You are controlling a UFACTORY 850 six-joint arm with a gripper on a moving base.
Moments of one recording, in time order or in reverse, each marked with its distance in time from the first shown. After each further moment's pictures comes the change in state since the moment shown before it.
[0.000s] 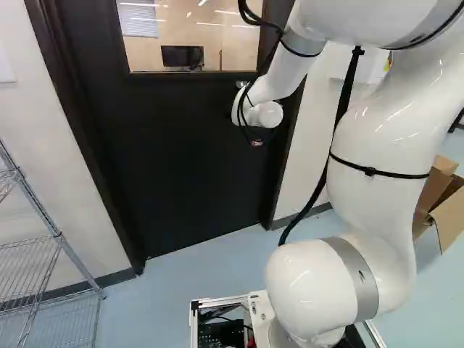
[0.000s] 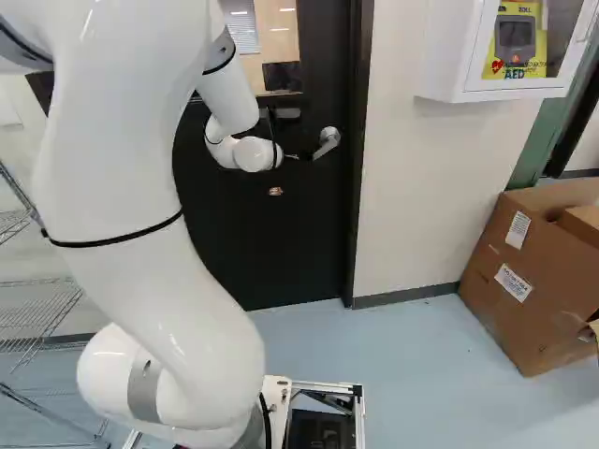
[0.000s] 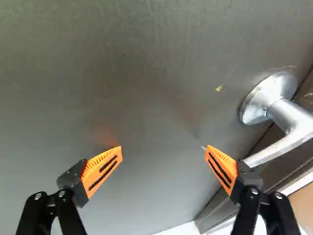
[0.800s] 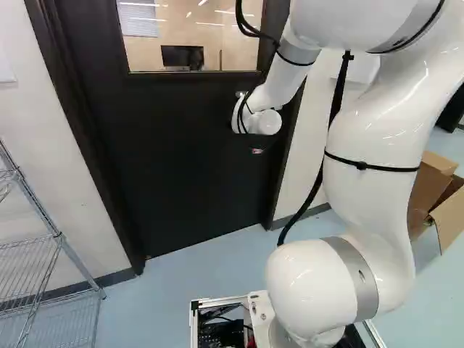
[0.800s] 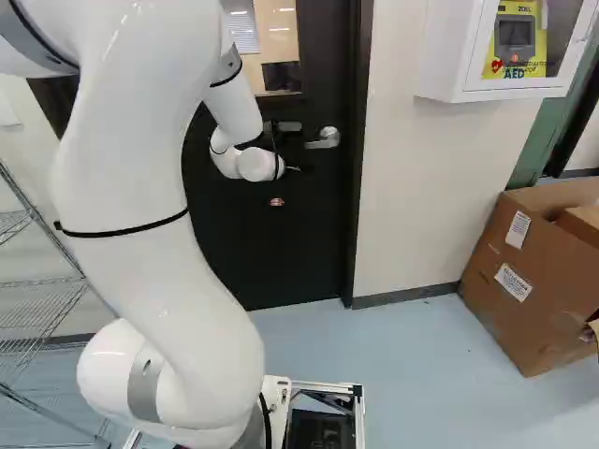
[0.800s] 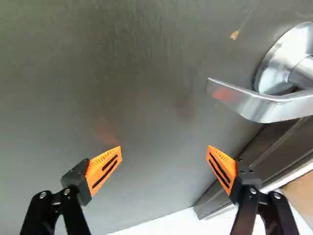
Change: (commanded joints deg) arm -0.4 -1.1 2.2 0.0 0.0 0.0
